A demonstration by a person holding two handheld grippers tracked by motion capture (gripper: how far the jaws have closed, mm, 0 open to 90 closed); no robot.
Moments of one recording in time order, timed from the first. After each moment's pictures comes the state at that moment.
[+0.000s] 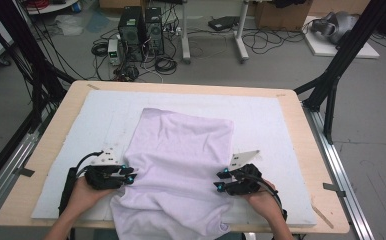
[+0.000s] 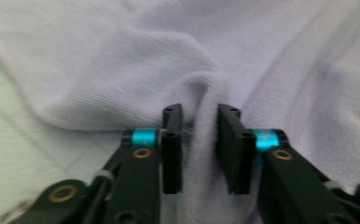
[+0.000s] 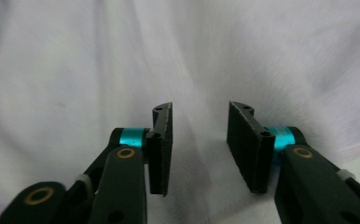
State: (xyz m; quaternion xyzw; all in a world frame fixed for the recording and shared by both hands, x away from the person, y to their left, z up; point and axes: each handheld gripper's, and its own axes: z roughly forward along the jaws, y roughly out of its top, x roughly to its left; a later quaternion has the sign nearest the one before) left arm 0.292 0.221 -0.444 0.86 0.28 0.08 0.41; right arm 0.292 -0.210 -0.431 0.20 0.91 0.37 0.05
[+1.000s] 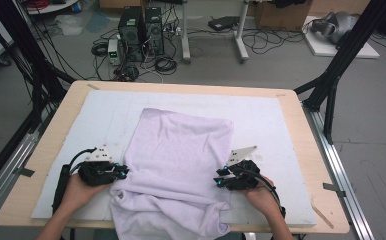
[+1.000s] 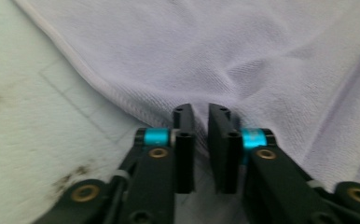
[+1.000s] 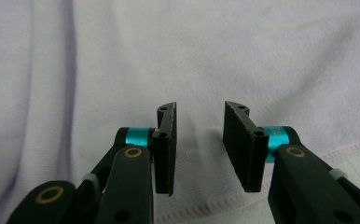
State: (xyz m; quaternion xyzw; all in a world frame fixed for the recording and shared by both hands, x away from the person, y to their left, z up) left arm 0.299 0.240 -0.440 0.86 0.31 0.09 0.40; right arm 0.305 -0.210 -0.431 0.22 0.91 0.36 0.05
